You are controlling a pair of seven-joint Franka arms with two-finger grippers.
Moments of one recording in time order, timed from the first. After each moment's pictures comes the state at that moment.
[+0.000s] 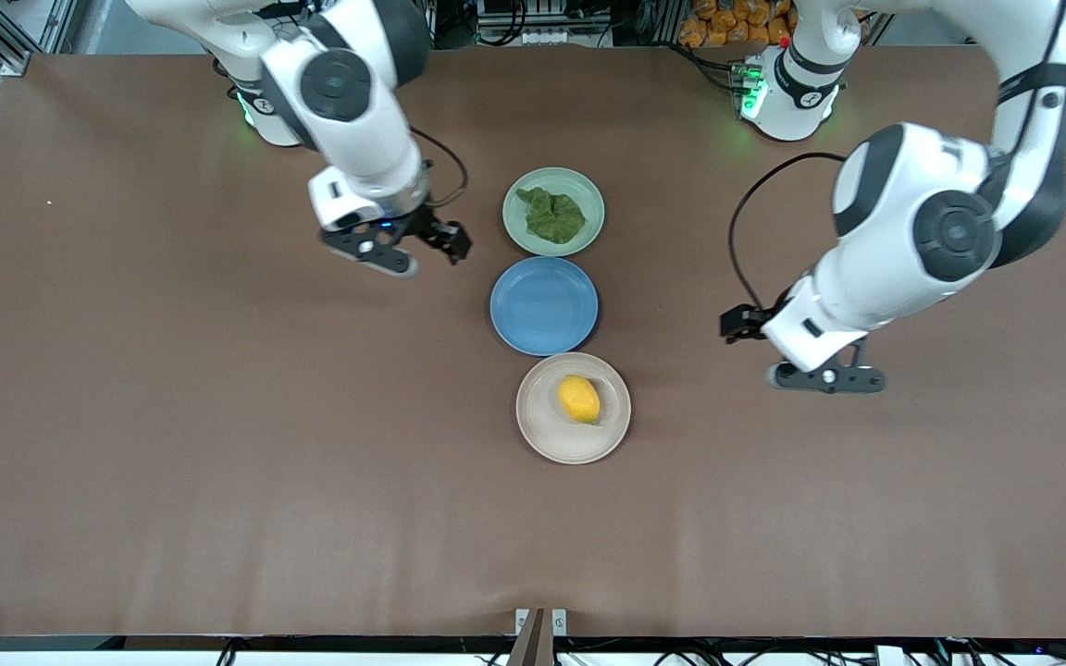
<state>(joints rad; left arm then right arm) -0.25 0.35 -0.13 -1.57 -0.07 1.89 -0.29 0.31 0.17 0.43 -1.91 0.01 2.06 1.17</state>
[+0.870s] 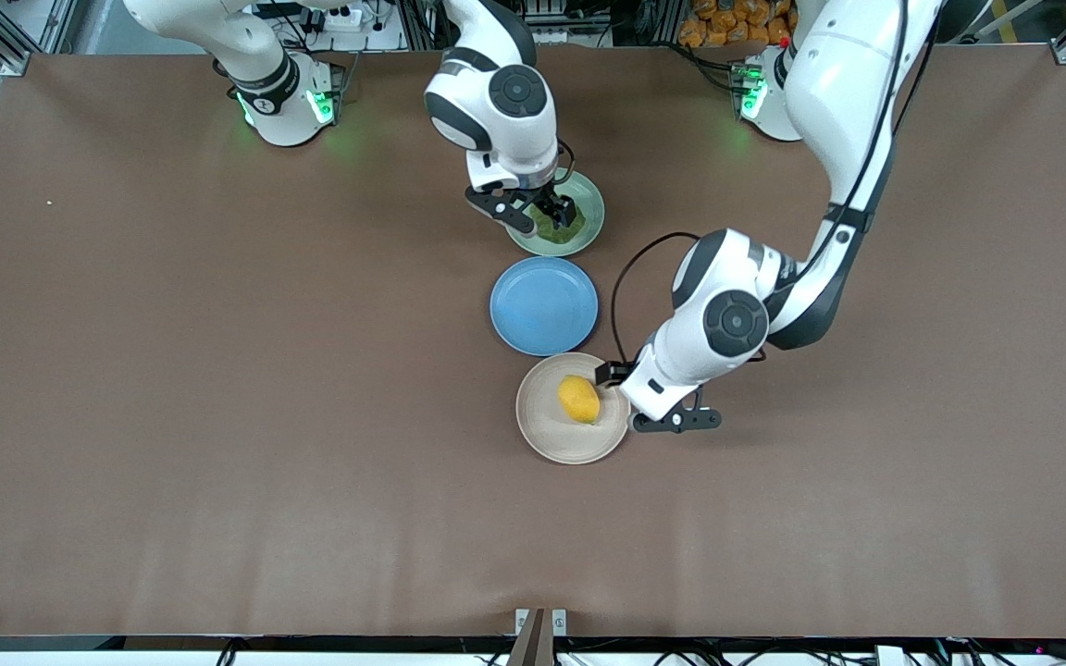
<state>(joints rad) -0.40 0.70 -0.13 -1.46 -0.20 2.18 -0.51 0.61 0.43 0.43 -1.94 -0.09 2.30 1.67</state>
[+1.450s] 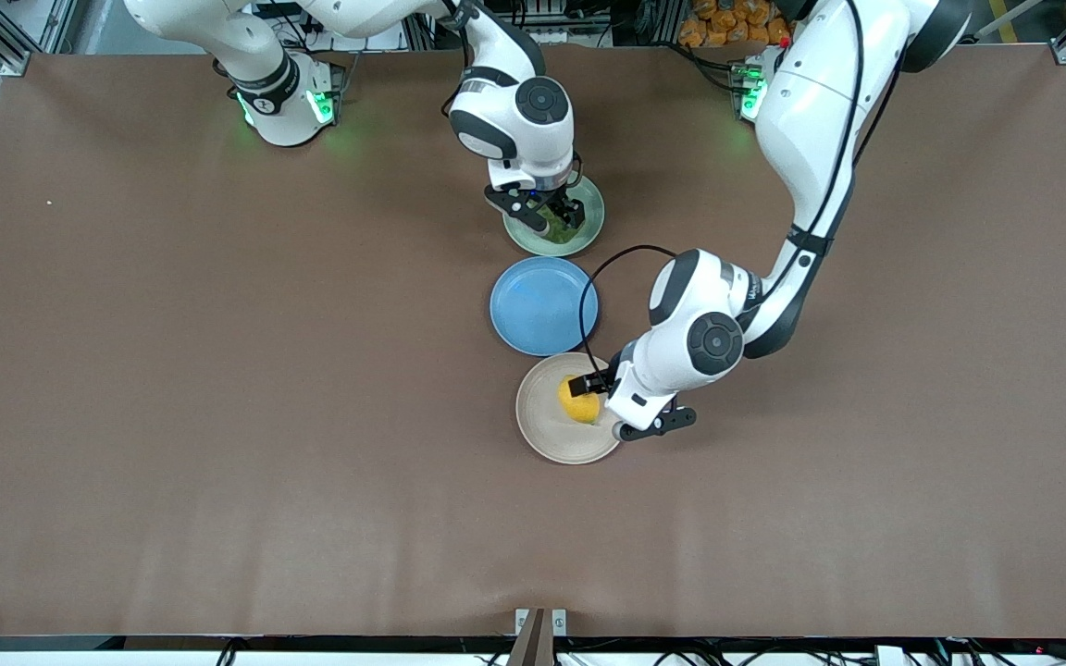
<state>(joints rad) -0.44 0.79 -0.13 -1.44 -0.28 2.28 -0.61 0.66 0.53 0.43 -1.95 -0.19 2.42 1.83</state>
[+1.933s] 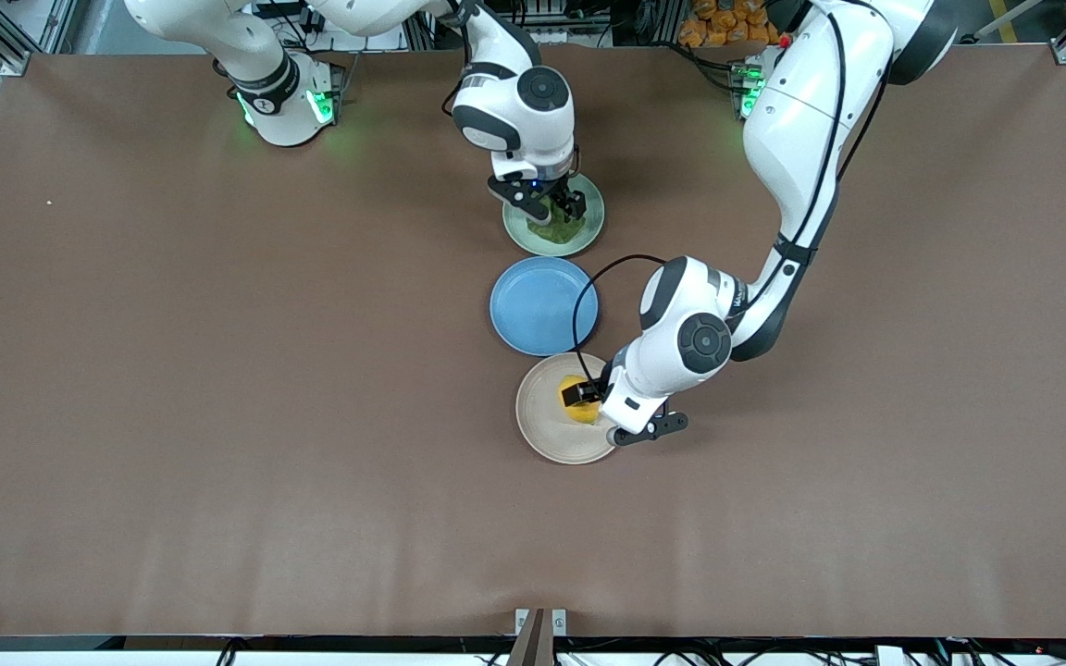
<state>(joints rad) -0.45 0.82 -0.13 -1.44 -0.28 2.38 -0.62 0.69 0.54 0.44 -2.00 -0.24 2.47 1.90</state>
